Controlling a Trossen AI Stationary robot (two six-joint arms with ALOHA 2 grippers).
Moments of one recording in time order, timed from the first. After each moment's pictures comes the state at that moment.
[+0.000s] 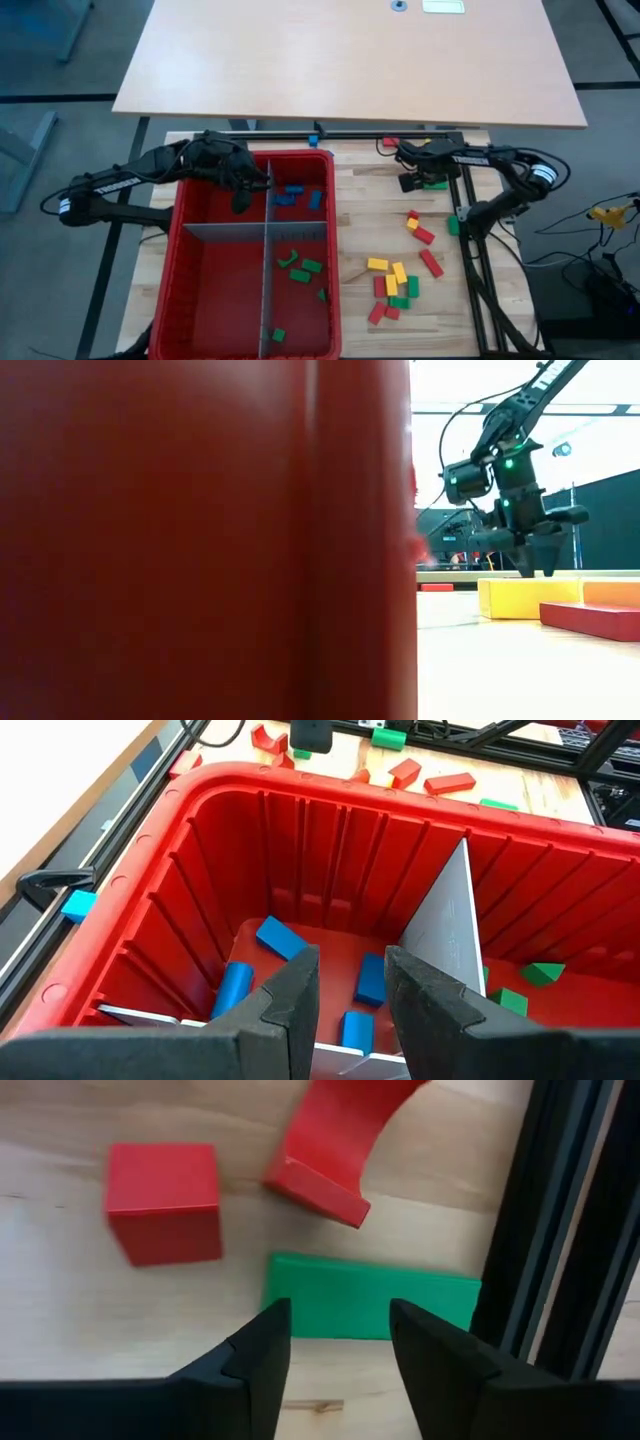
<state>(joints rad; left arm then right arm) 0.29 0.96 1.05 -0.73 0.15 -0.01 -0.70 1.47 0.78 -0.93 0.26 0.68</state>
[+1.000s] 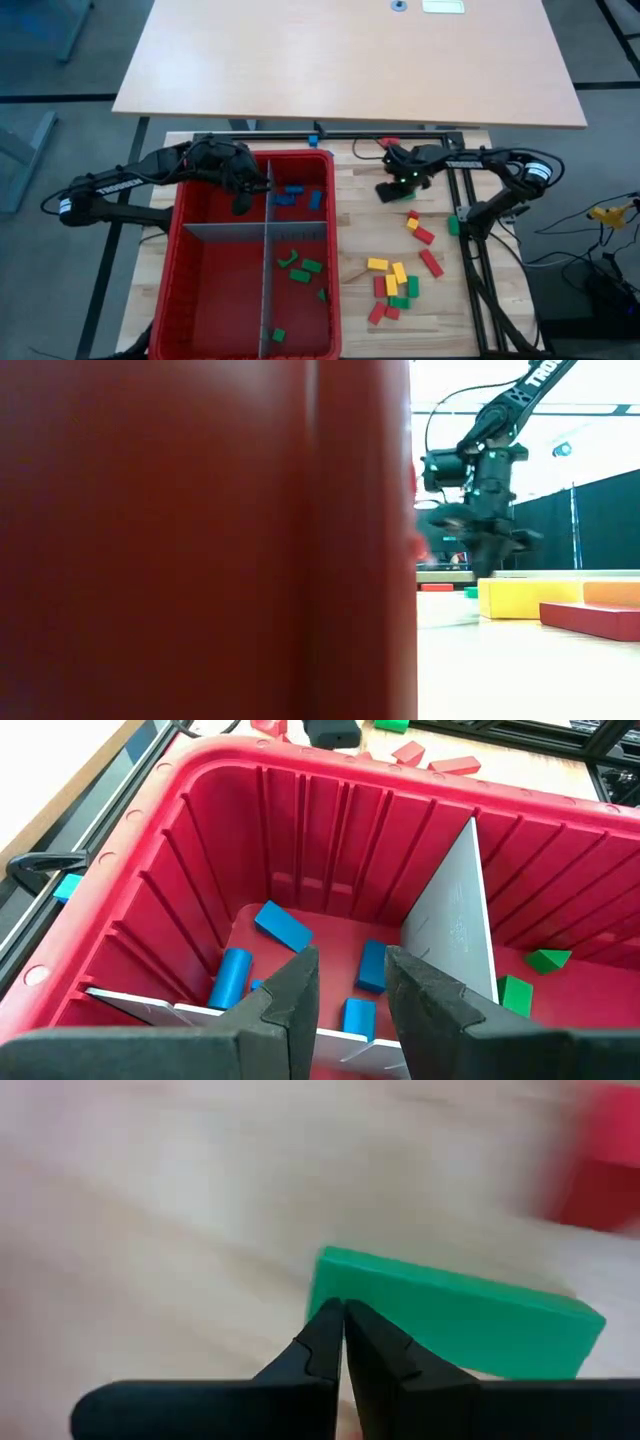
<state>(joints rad) 0.29 0.96 1.02 -0.73 0.15 -0.01 -0.59 1.52 0.80 -0.70 -0.21 0.59</state>
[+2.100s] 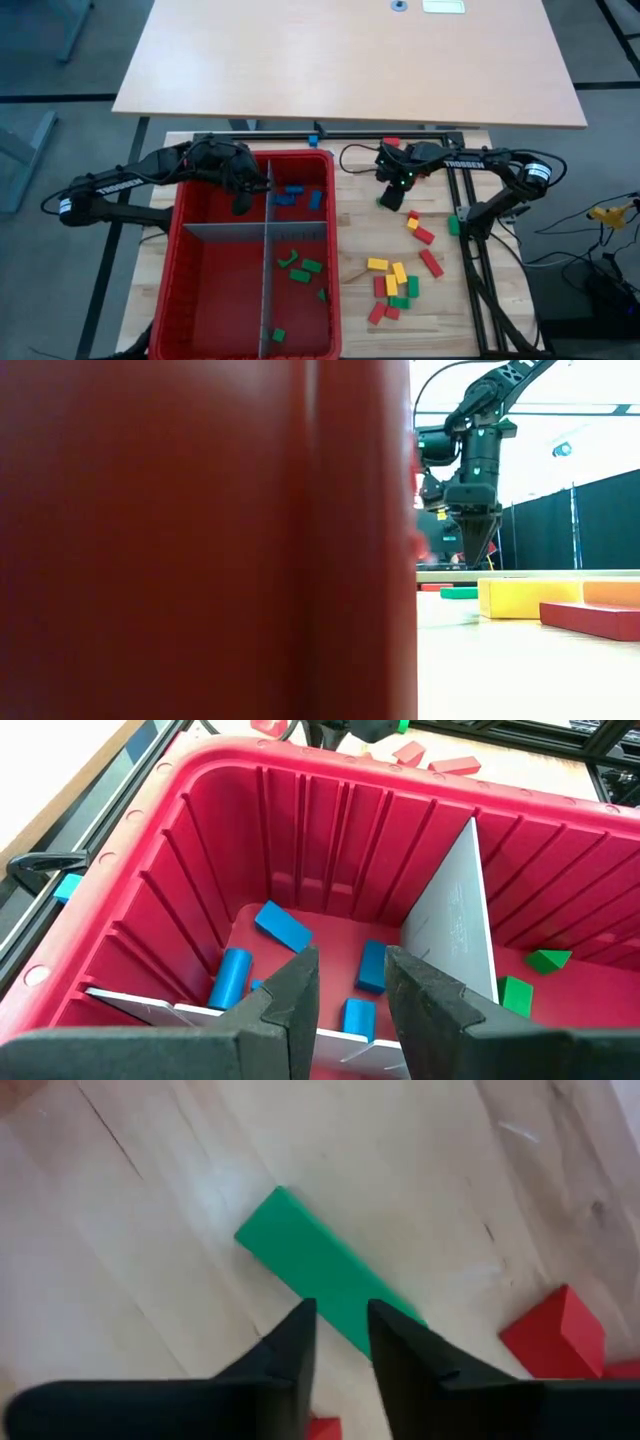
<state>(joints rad) 0.29 0.96 1.02 -0.72 0.15 -0.01 -0.49 1.51 0.94 -0.82 -0.09 0.04</state>
